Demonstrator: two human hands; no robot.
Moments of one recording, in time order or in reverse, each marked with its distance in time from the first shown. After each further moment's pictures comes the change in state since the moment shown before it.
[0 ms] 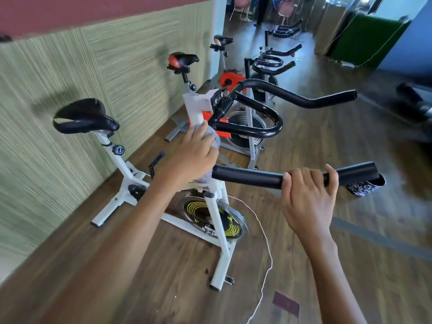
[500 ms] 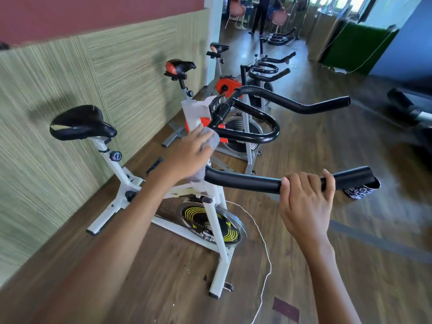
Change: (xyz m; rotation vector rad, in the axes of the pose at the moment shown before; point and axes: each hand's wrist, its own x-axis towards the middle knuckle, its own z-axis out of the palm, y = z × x) left_hand 0.010 -0.016 -0.005 -0.217 0.012 0.059; right_hand -0.001 0.000 0.002 0.013 0.009 0.008
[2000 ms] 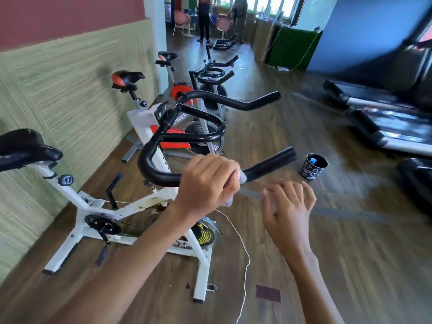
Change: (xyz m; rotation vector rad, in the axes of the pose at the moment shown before) left_hand -0.037 0.107 0.076 0.078 0.761 0.885; right_hand -0.048 0.045 -0.048 0.231 0.125 0.118
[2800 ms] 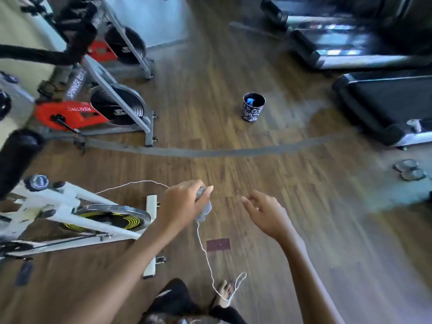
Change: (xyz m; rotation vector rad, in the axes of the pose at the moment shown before) left_hand -0.052 0.215 0.292 -0.174 -0.728 -0.378; right_hand -0.076 0.342 -0.075 0.146 -0.824 0.703
